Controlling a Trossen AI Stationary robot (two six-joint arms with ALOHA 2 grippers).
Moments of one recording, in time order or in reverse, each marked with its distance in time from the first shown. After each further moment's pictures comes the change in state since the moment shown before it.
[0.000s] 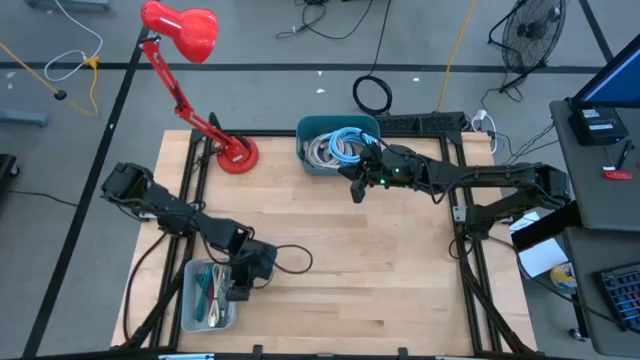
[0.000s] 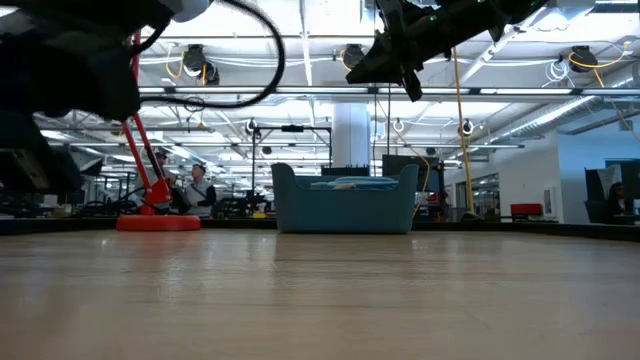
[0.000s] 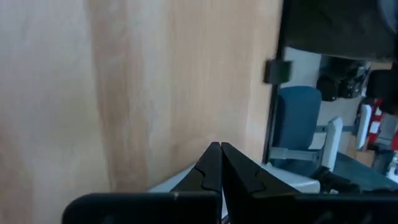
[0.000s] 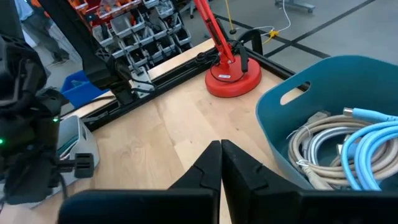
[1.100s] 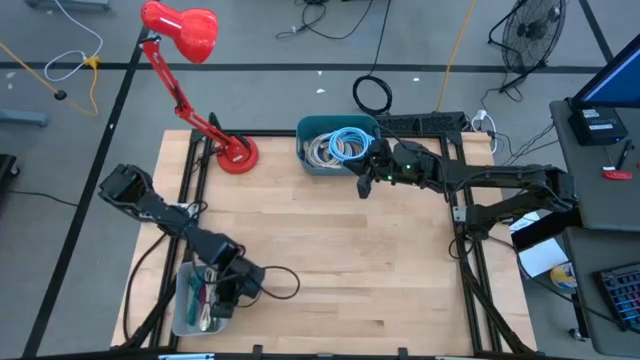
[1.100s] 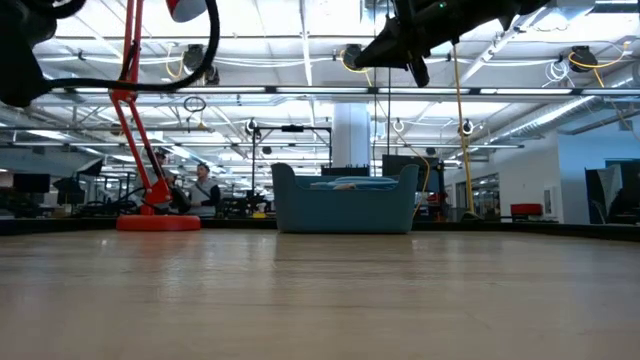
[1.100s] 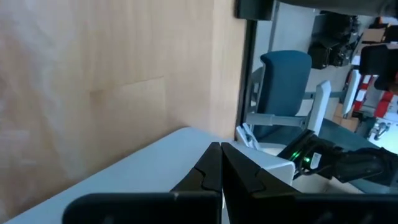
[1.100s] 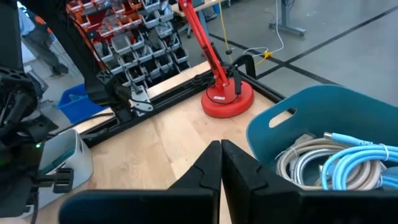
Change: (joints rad) left arm -0.186 -0.001 -0.012 -0.008 0.071 -0.168; right arm -0.011 -0.075 -0.001 -0.007 0.030 -0.037
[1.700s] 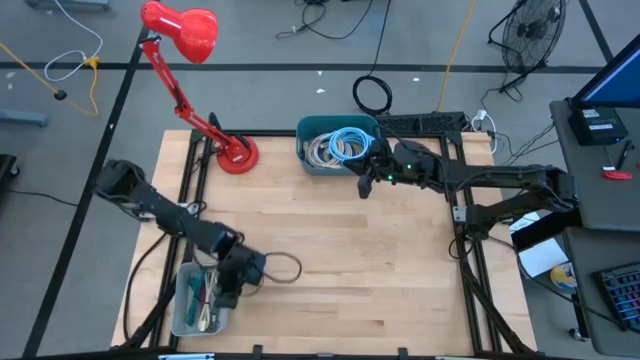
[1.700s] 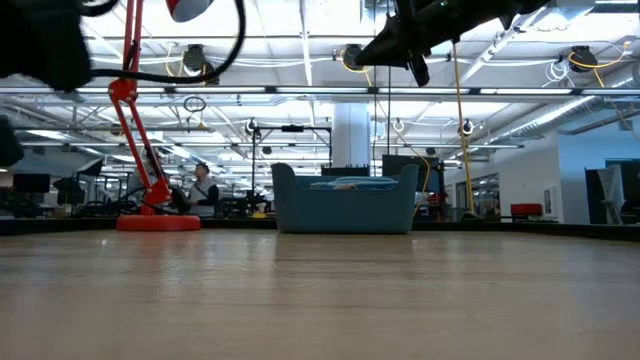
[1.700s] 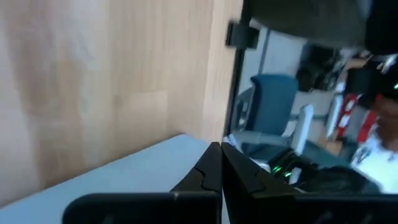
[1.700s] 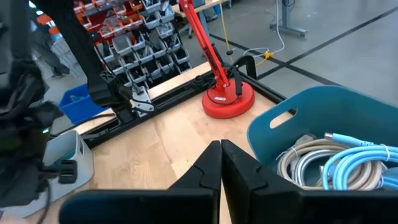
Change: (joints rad) left arm 0.082 -0.084 0.000 -0.017 -0.022 -0.018; right arm 0.000 -0.005 0.000 0.000 -0.003 0.002
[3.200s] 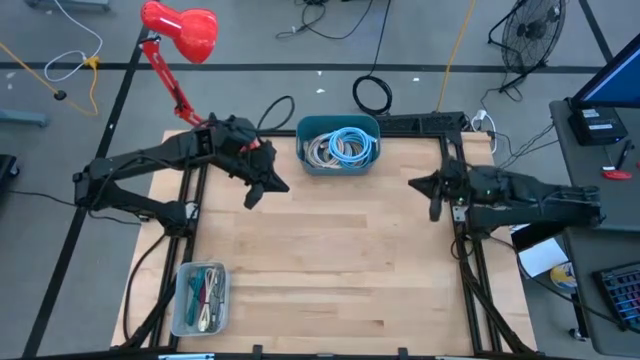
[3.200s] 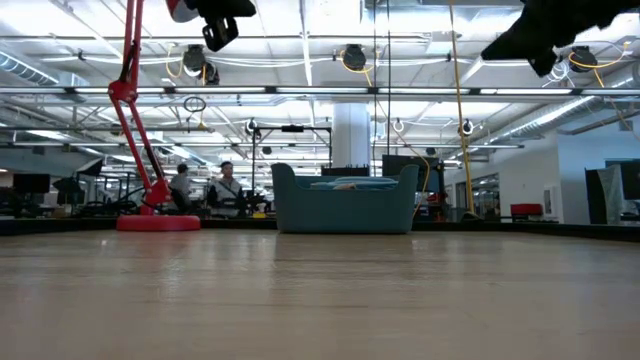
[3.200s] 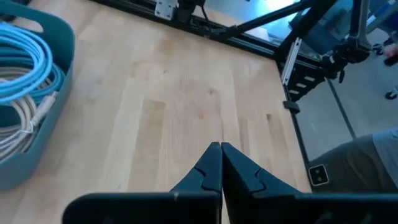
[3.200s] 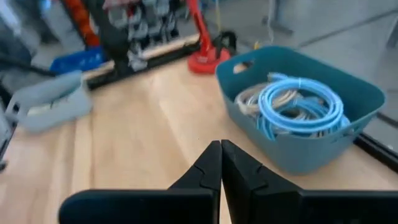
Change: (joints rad) left arm 0.778 -0.225 0.527 -0.289 -0.279 0.635; right arm 0.180 -0.743 -0.232 -0.617 0.166 -0.043
